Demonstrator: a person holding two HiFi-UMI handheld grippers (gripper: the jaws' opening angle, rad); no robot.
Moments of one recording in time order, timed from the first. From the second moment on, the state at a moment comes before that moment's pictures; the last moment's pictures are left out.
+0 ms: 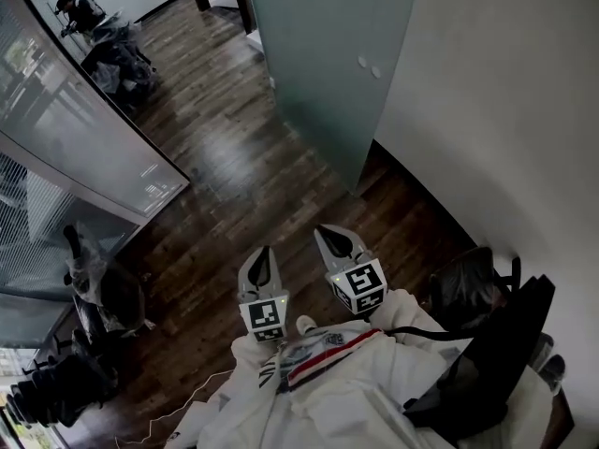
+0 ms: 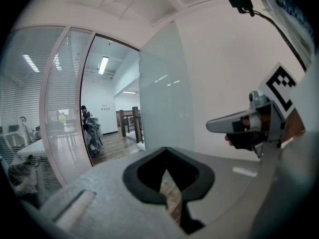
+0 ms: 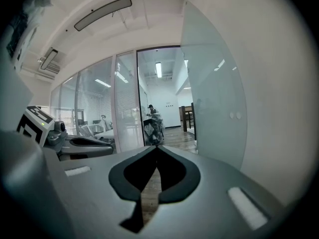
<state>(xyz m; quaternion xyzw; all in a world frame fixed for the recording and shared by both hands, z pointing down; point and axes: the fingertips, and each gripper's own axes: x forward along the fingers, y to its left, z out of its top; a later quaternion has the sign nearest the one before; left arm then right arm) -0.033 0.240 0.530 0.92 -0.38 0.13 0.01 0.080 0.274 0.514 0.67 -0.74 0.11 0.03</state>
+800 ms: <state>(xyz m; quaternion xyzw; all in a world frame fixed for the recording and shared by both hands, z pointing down) 0.202 0.228 0.509 0.90 -0.42 0.11 -0.01 0.310 0.241 0.500 0.62 -0.77 0.10 0.02</state>
